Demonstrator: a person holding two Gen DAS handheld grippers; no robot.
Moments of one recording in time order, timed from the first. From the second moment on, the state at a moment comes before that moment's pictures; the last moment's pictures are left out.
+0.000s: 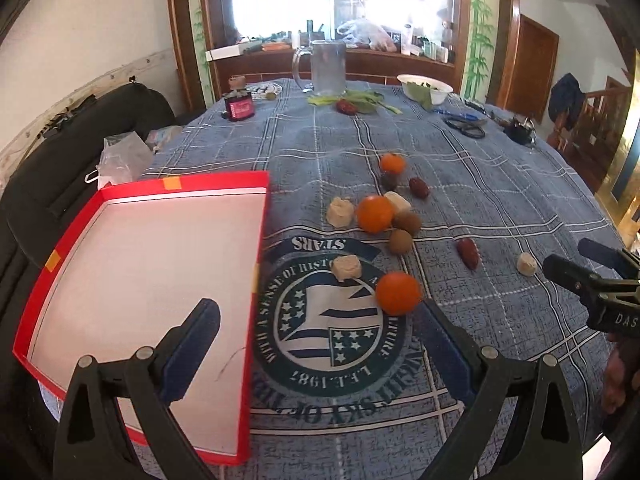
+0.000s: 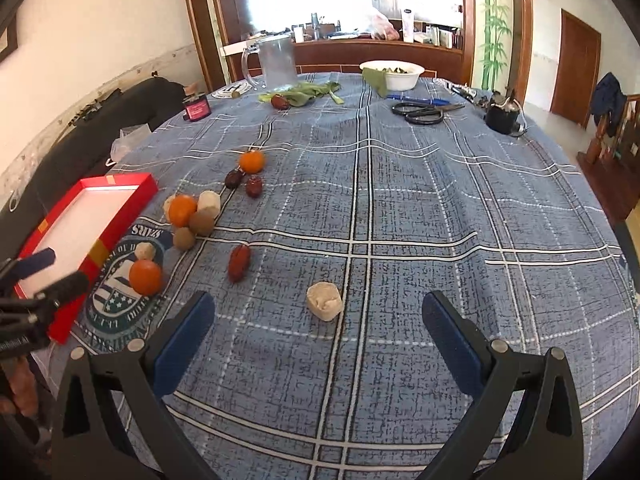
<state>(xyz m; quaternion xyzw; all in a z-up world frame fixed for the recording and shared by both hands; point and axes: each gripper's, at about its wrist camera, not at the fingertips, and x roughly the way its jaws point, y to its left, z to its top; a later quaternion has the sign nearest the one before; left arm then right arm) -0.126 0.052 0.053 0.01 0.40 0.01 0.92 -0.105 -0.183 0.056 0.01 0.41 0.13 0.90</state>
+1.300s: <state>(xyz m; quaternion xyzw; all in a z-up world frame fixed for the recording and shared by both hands) -0.114 0.046 0.038 0.02 0.42 0.01 0.91 -0.092 -0.176 0.026 0.03 0.45 0.15 0.88</state>
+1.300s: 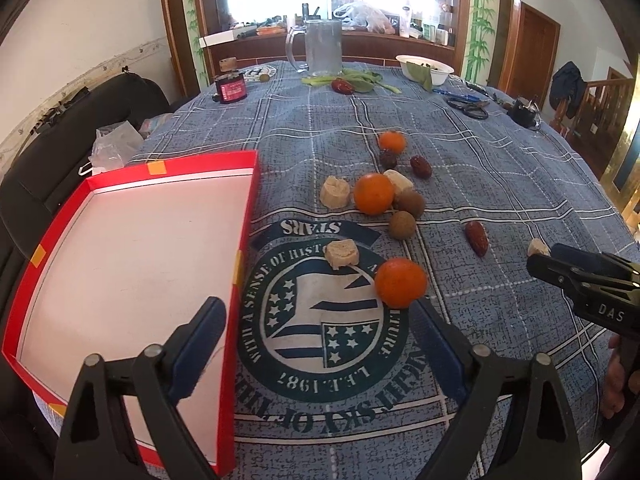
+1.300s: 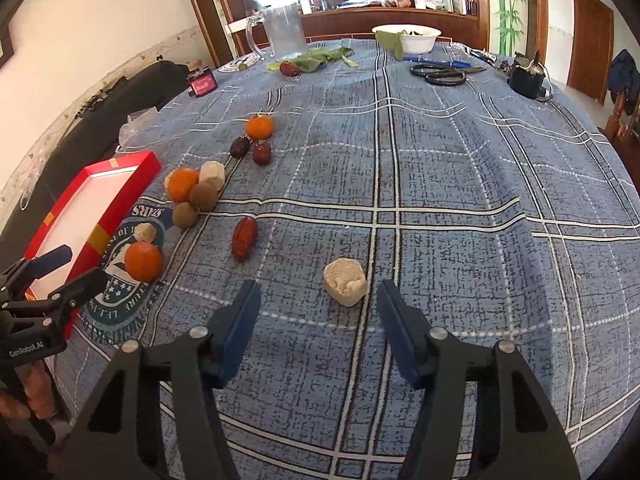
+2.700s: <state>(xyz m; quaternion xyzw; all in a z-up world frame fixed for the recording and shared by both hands) -0.092 0.029 0.035 -0.02 0.45 -0.08 0.89 -0.078 -0.178 0.023 0.02 0.46 0.11 0.88</state>
